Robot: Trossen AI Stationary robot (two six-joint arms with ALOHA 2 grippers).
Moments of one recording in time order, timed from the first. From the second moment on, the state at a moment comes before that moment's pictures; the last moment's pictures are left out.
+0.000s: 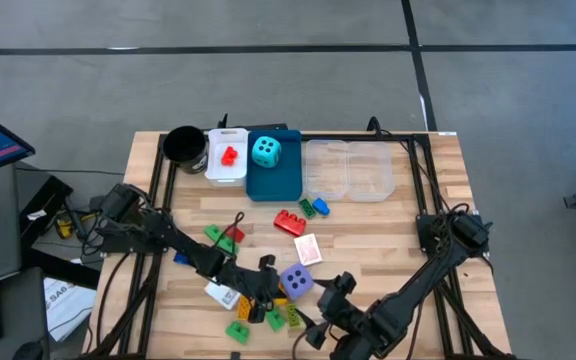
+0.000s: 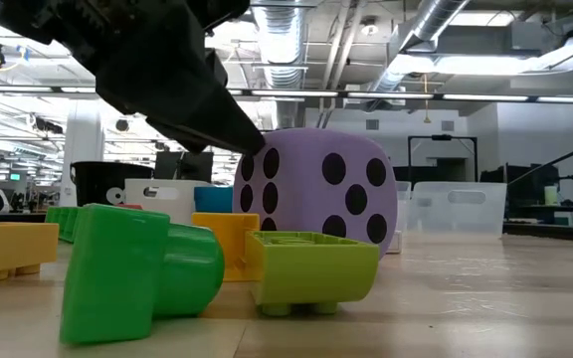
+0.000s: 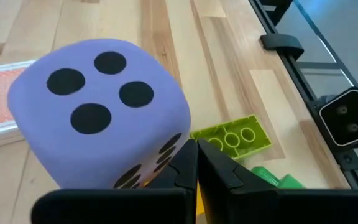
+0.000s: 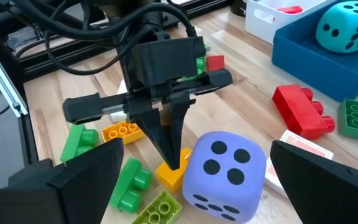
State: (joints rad) left arm -0.50 1.80 0.89 0.30 -0.20 -0.32; right arm 0.78 2.01 1.68 -0.79 1.01 1.16
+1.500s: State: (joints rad) left arm -0.46 1.44 0.87 0.16 -0.37 -0.15; right arm 0.79 2.01 1.68 -0.81 0.97 1.29
